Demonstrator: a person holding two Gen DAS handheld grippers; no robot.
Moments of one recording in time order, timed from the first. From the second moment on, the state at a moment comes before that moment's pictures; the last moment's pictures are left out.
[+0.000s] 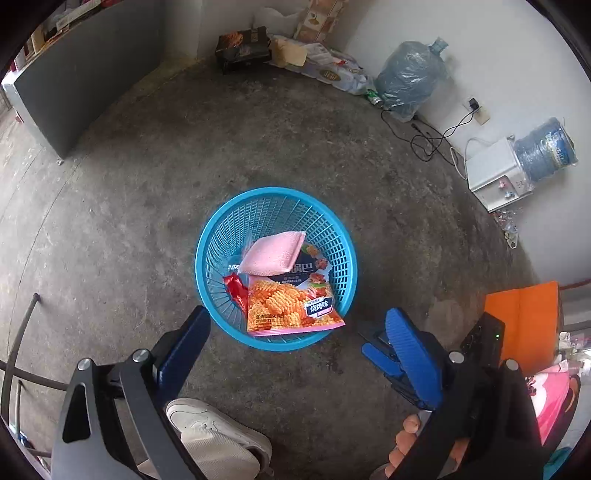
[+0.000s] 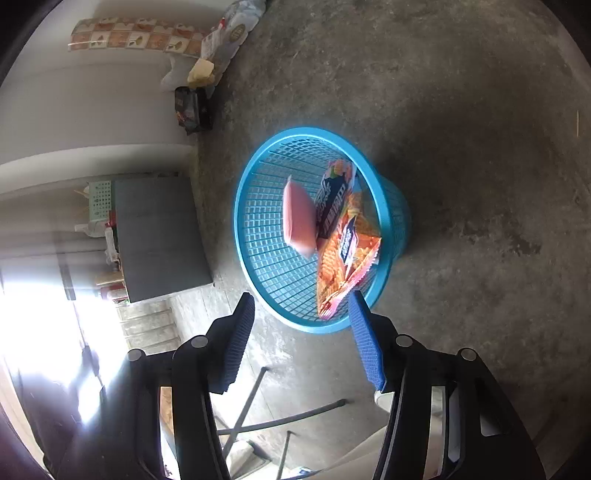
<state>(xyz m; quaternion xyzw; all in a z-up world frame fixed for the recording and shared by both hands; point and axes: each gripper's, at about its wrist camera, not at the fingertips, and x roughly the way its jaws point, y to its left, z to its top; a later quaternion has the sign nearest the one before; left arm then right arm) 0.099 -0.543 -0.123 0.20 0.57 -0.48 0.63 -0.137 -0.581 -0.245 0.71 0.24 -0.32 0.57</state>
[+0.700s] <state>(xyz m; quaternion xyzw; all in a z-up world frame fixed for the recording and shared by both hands) 0.071 -0.372 0.064 0.15 0.43 -0.51 0.73 -0.118 -0.516 -0.089 0.51 0.30 -0.25 0.77</state>
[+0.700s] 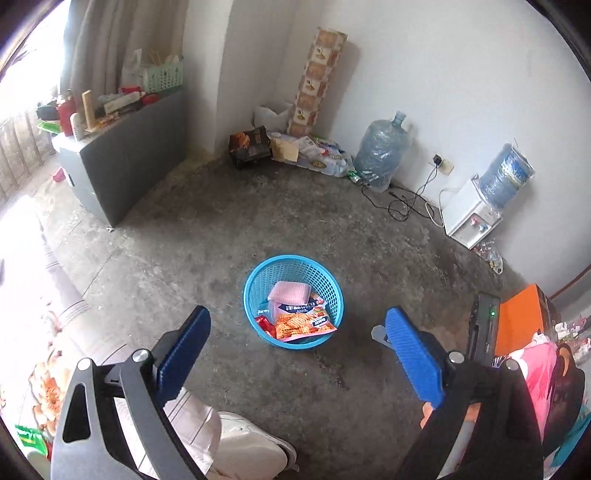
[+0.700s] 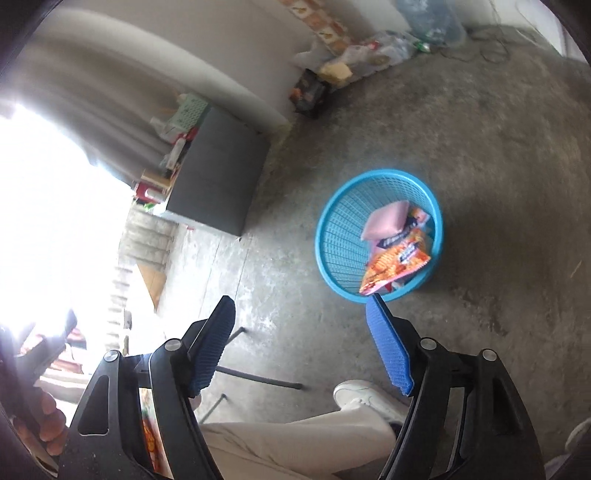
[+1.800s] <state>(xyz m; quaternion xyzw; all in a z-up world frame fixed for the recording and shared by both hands) 0.063 0.119 0.066 -0.13 0.38 -0.16 0.90 0.045 -0.288 0.021 0.30 0.43 0.15 0.84</state>
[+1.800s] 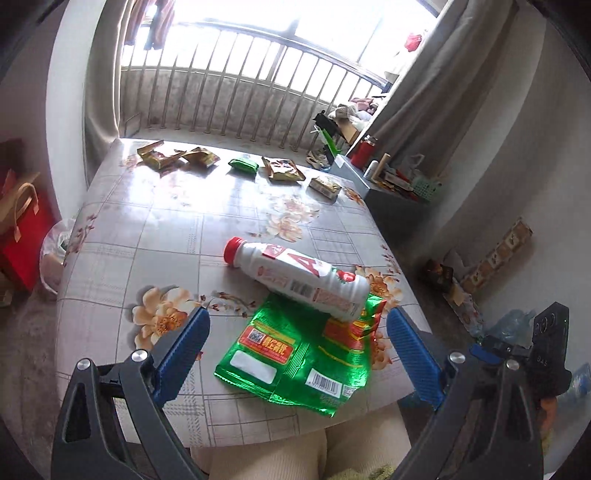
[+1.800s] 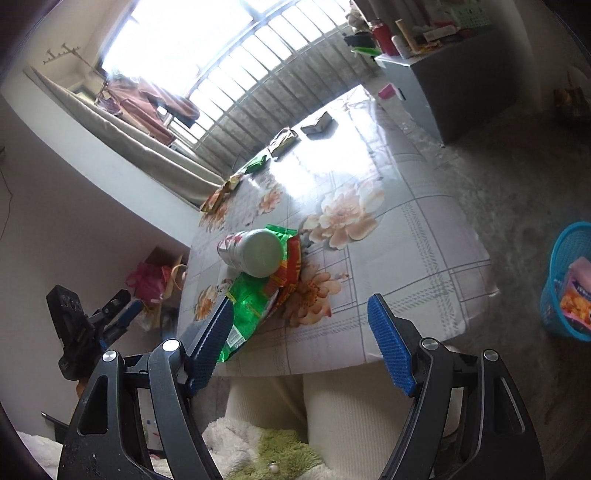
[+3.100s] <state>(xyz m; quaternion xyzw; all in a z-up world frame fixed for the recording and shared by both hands) 0.158 0.130 -0.020 -0.22 0.46 -0.16 0.85 0.125 -0.185 0.041 0.16 0.47 0.14 0.86</state>
